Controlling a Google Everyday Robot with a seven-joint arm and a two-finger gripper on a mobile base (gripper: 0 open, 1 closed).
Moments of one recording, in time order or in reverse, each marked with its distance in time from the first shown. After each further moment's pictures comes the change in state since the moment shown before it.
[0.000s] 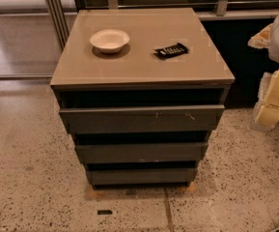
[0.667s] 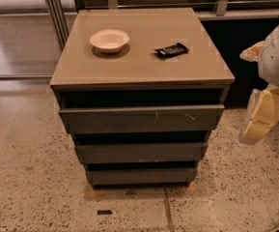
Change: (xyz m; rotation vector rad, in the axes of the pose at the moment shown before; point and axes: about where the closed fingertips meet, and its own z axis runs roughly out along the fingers) arm -0.005 0.011 0.026 0.013 -0.044 -0.007
